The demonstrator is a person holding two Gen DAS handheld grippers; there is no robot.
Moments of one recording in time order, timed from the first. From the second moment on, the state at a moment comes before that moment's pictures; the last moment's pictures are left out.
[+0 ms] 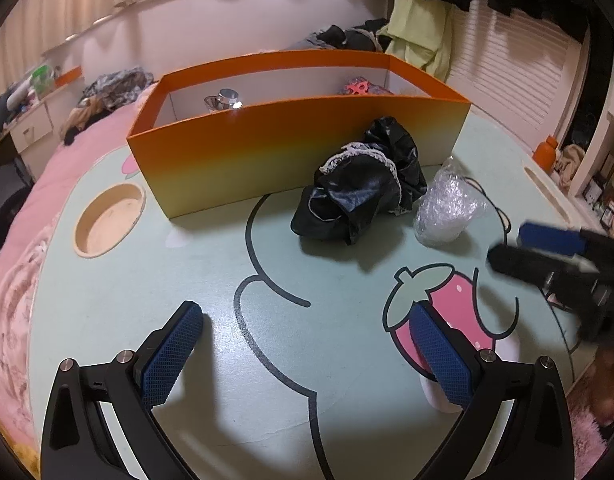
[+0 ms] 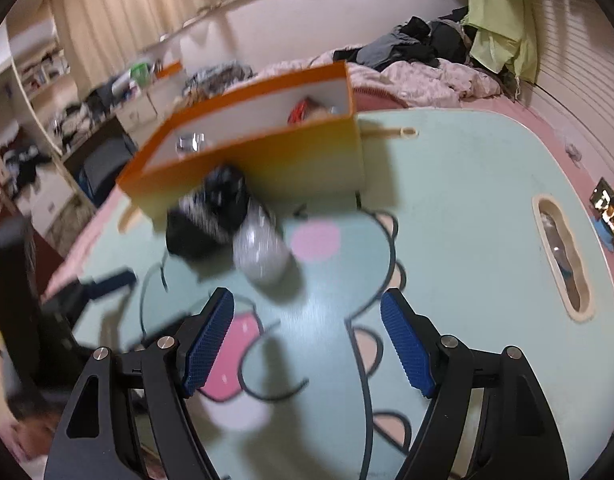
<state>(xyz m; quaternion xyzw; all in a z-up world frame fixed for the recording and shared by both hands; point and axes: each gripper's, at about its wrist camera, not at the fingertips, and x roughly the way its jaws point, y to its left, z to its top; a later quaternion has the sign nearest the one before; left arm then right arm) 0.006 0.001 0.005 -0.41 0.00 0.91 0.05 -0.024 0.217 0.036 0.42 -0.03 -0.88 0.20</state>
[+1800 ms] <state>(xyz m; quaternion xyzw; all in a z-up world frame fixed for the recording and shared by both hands) -0.026 -0.015 0.068 -0.41 -0.02 0.91 0.11 -0.013 0.195 0.017 0.42 0.09 -0.89 0.16</state>
